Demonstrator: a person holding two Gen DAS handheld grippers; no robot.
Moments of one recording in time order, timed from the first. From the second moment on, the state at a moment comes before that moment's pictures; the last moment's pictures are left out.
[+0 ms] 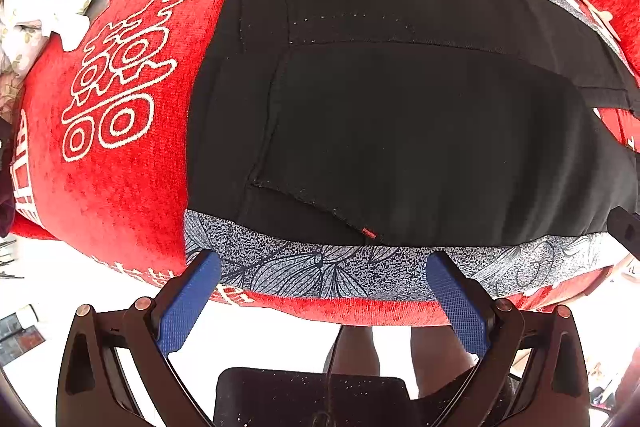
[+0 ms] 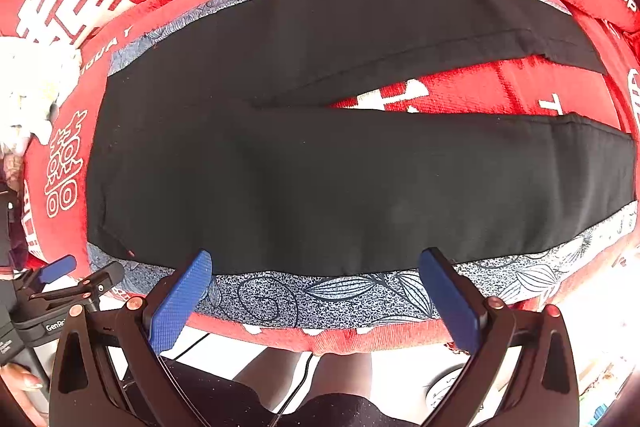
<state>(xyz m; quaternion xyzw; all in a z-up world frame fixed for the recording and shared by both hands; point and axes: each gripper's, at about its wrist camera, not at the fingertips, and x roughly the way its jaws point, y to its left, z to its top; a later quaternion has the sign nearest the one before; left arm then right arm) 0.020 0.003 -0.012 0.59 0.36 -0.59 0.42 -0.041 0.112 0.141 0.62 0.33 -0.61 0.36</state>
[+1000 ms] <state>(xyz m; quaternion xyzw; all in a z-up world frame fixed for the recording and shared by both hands) 0.143 0.001 -0.083 0.35 0.65 -0.61 0.29 -0.048 0.216 0.029 0.82 -0.06 -0.38 0.41</state>
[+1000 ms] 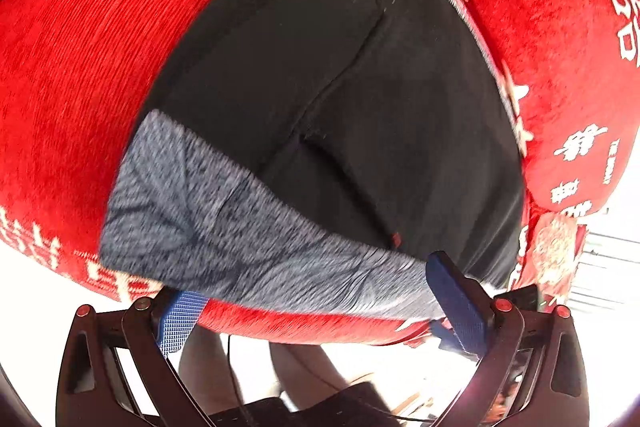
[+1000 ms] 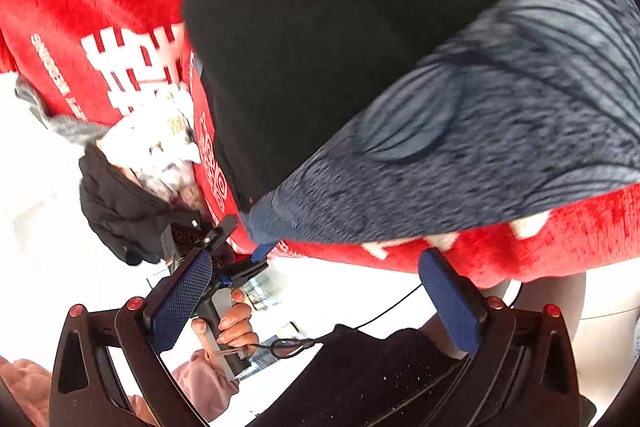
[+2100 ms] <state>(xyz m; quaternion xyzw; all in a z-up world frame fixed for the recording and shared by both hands) 0.055 -0.149 0.046 0.31 0.52 -0.69 0.39 -0.188 0.047 0.137 0.74 -0.01 -0.45 0.50</state>
